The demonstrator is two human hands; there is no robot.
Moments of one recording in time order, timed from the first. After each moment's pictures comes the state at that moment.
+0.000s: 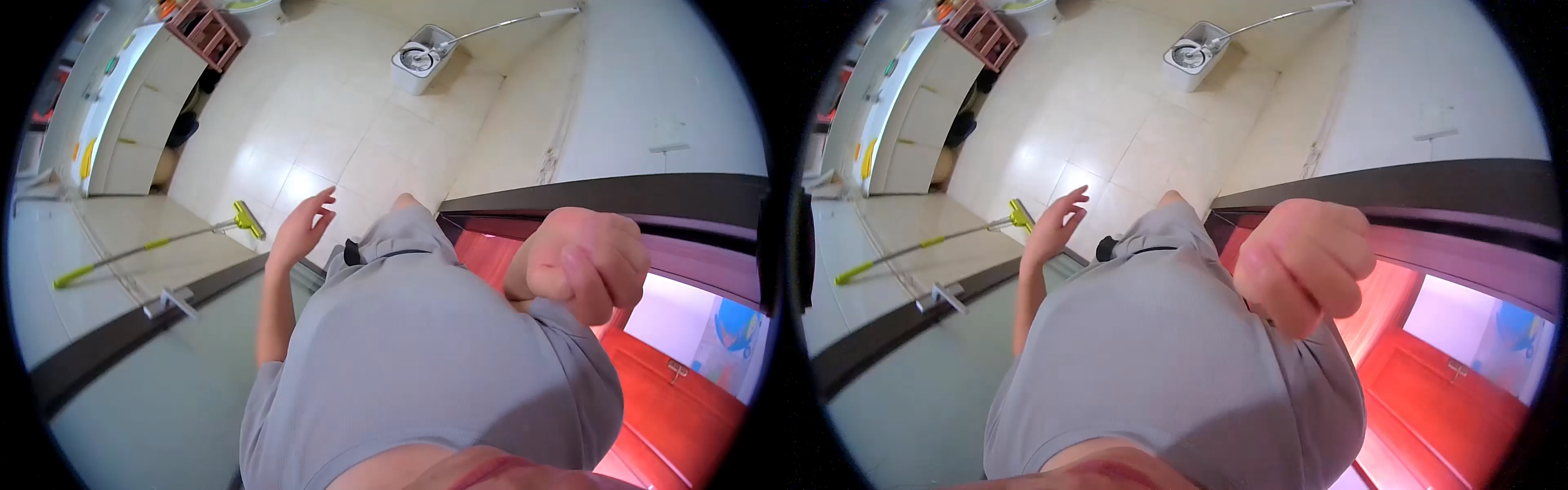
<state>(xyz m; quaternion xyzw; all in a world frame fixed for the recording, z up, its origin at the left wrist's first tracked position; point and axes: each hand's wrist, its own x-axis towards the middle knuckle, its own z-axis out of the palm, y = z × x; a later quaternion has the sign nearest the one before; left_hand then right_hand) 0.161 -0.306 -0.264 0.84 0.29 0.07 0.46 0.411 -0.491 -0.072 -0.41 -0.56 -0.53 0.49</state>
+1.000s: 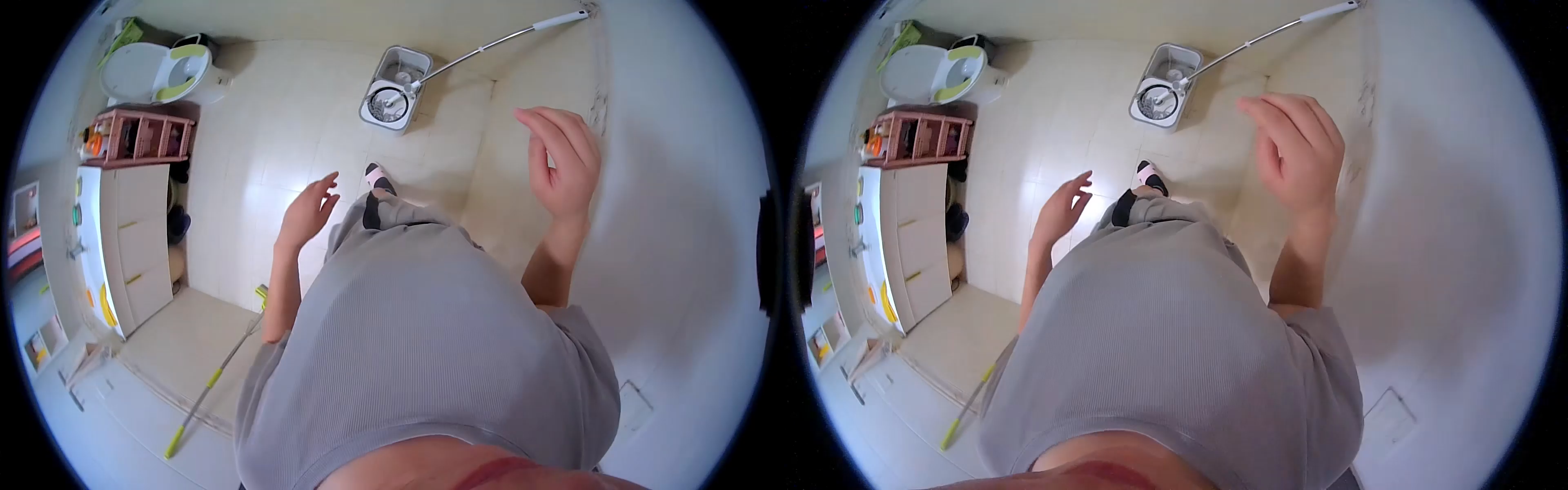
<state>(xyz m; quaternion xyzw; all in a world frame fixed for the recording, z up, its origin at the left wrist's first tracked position) 0.583 0.001 -0.306 0.90 0.22 -0.04 0.37 0.853 -0.251 -0.142 -0.74 -0.53 -0.24 0.34</state>
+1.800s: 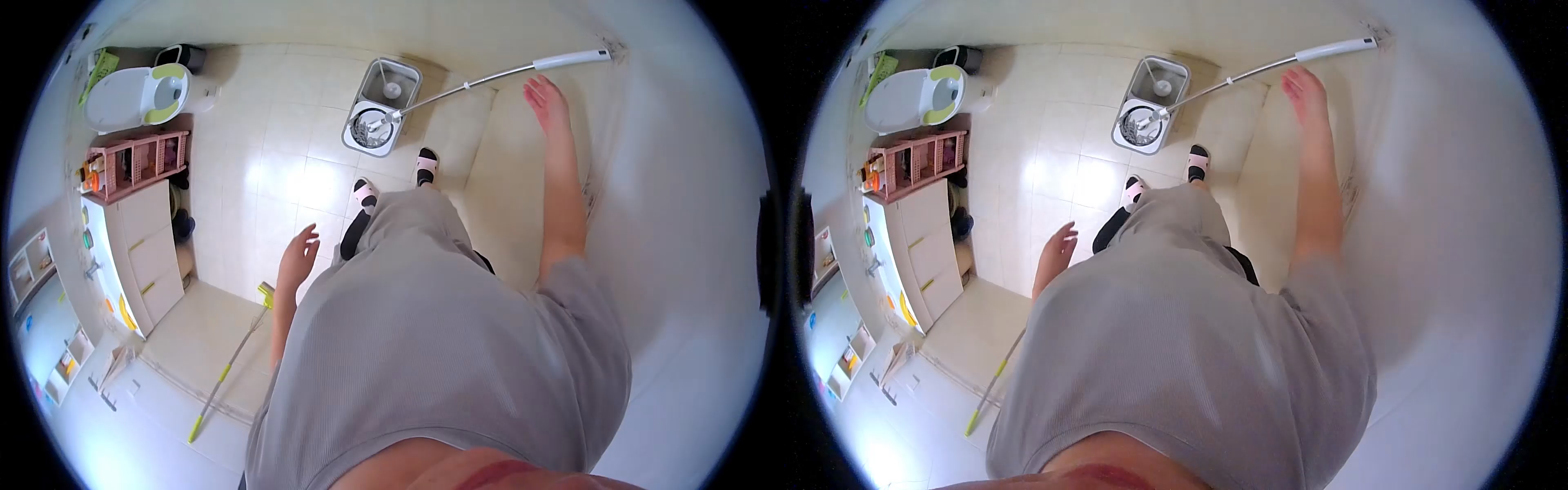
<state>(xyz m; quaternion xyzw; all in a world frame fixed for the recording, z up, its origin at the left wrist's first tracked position) 0.710 0.007 -0.339 0.79 0.41 -0.15 0.44 1.286 -0.246 -0.435 -0.62 0.08 0.32 0.71</state>
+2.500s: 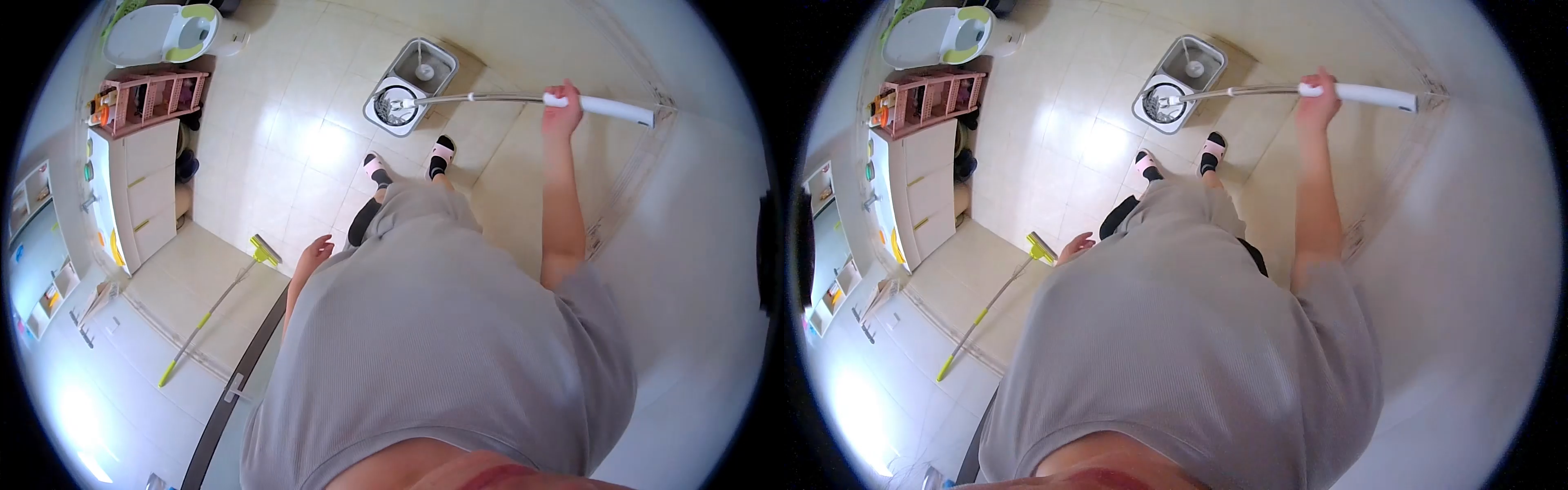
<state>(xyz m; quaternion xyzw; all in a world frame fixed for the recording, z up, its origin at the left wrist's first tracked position) 0.615 -0.068 -0.408 0.58 0.55 -0.16 0.58 1.265 -0.164 -0.431 -0.46 0.05 0.19 0.87</state>
